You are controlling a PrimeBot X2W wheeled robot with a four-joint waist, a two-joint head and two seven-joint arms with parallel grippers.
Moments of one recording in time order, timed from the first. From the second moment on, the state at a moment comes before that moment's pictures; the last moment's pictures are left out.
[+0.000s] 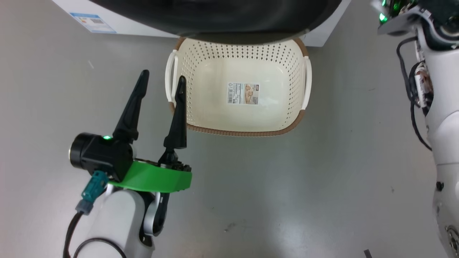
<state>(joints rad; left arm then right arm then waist) -0.50 0.03 -0.26 0.12 -0.26 0.05 -0.26 -1.17 -0.11 0.04 0.71 1.40 0.12 0.60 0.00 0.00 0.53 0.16</state>
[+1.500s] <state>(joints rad) -0.41 0.03 -0.23 0.12 -0.33 0.05 -0.26 -0.95 -0.13 0.22 0.55 1.20 0.12 0.31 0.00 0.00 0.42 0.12</state>
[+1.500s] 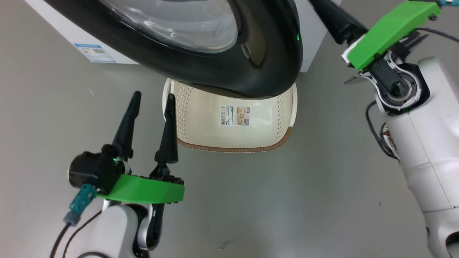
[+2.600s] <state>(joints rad) -0.39 0.03 -0.16 0.04 -0.24 0.03 -0.26 -0.53 -0.07 0.01 0.19 0.21 0.12 -0.26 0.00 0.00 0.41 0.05</state>
